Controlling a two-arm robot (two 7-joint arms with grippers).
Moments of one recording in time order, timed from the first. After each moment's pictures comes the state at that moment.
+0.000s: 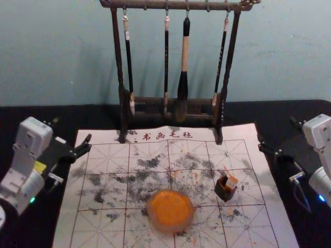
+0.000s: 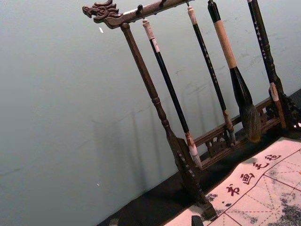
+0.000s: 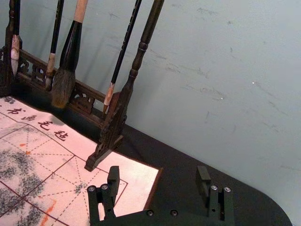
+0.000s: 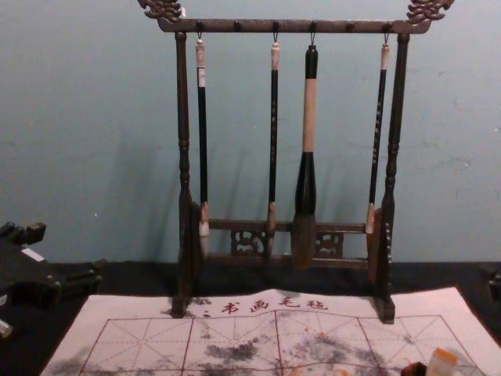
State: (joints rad) left arm -0.20 0.60 0.45 -1.41 -0.25 -0.12 0.03; right arm 0.20 0.60 -0.45 -1.41 0.25 -0.12 -0.03
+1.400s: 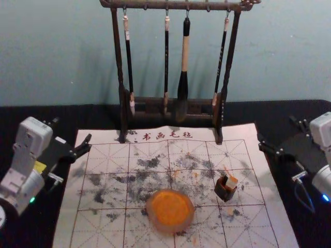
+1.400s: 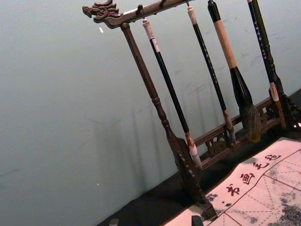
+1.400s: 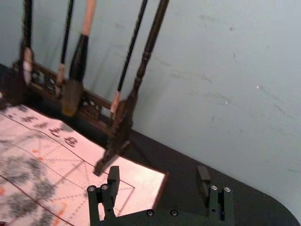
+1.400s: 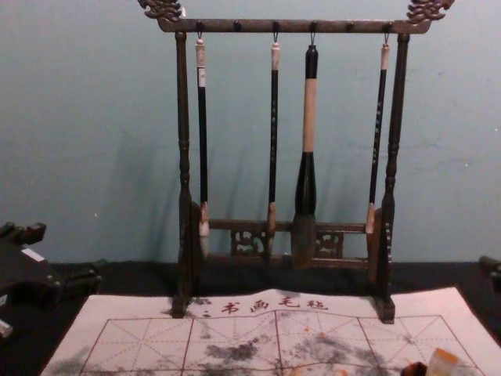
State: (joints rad) left arm -0.20 0.60 0.45 -1.41 -0.25 -0.12 0.03; right arm 0.17 0.61 -0.41 -1.45 0.29 -0.13 0.04
